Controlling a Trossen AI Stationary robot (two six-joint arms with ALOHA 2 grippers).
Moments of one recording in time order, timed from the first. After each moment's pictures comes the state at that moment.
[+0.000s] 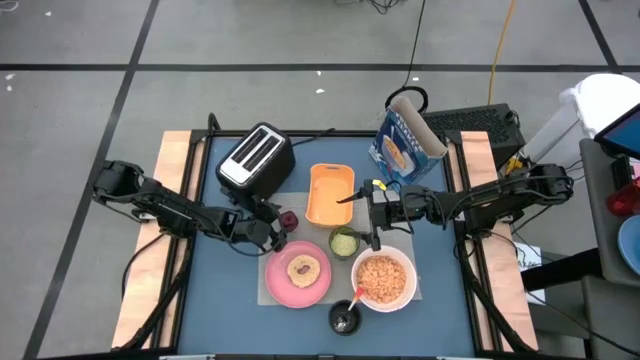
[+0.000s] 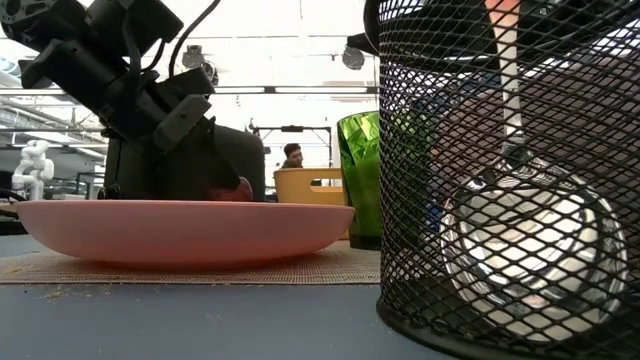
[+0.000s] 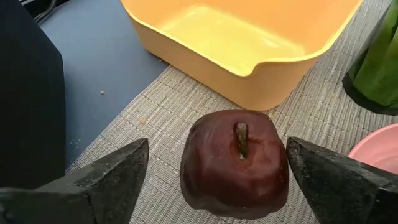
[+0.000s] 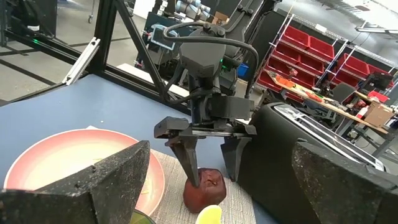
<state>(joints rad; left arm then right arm) -0.23 1.42 0.50 0.14 -0.60 -0.56 0.05 1.31 0.55 0.68 -0.05 -0.38</state>
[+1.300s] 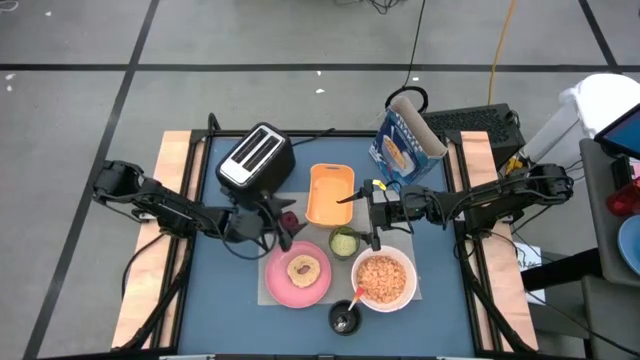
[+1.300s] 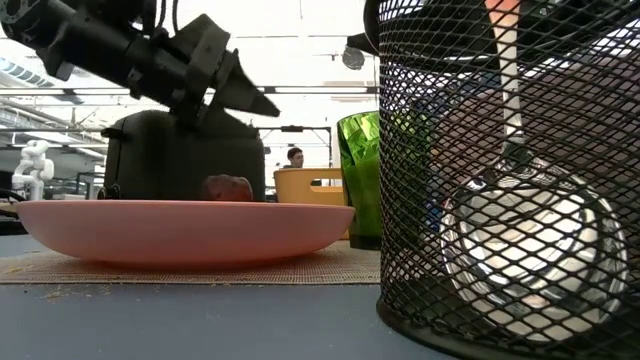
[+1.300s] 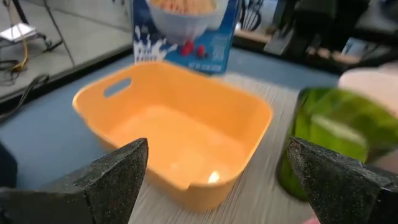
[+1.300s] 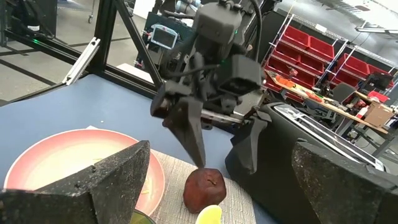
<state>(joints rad) -0.23 1.42 0.50 0.56 -0.60 -0.32 0.05 1.31 0.55 0.68 -0.05 -0.38</state>
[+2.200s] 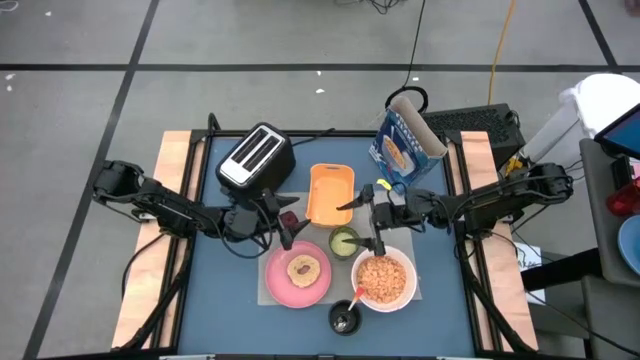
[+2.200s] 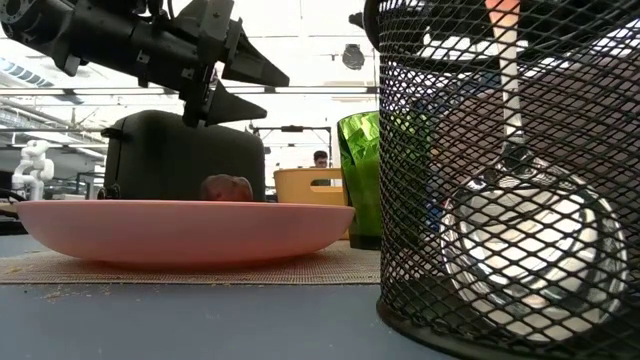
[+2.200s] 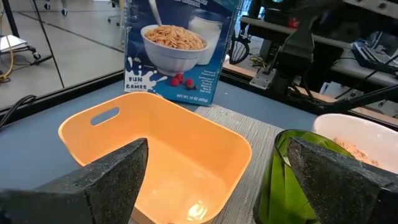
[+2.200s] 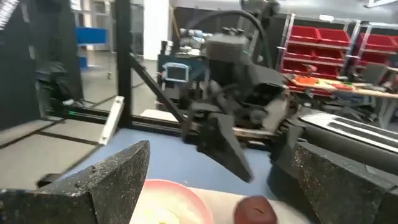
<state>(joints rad) -0.23 1.42 0.50 0.71 -0.60 -0.32 0.12 1.31 0.56 0.77 -0.06 -0.08</state>
